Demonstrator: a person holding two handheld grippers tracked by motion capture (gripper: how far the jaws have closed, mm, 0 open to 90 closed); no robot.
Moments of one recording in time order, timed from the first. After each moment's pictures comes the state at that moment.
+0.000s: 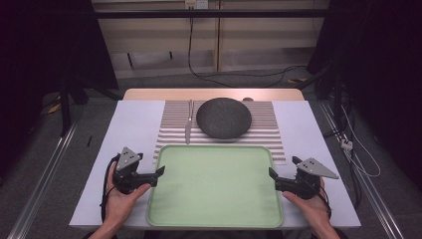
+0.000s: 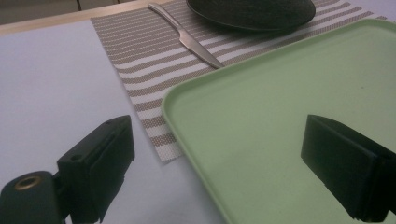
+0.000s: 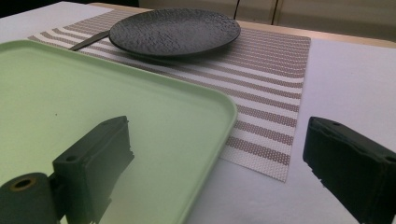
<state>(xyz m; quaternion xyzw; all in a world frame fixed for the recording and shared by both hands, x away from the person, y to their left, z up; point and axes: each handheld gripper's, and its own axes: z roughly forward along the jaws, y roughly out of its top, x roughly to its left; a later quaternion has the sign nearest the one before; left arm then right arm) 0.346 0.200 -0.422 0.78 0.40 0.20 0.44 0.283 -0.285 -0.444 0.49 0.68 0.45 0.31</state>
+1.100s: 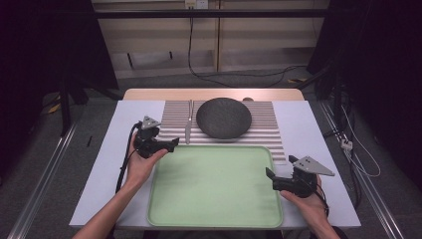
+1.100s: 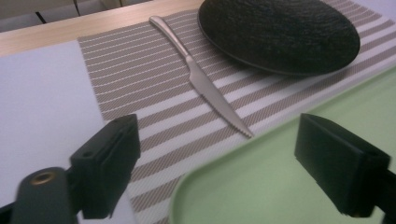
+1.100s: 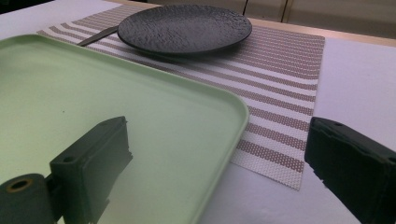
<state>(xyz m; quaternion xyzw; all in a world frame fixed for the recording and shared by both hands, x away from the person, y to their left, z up) 0.437 0.150 -0.406 0.79 0.41 0.17 0.41 0.289 -0.280 -0.444 0.48 0.70 0.45 0.29</state>
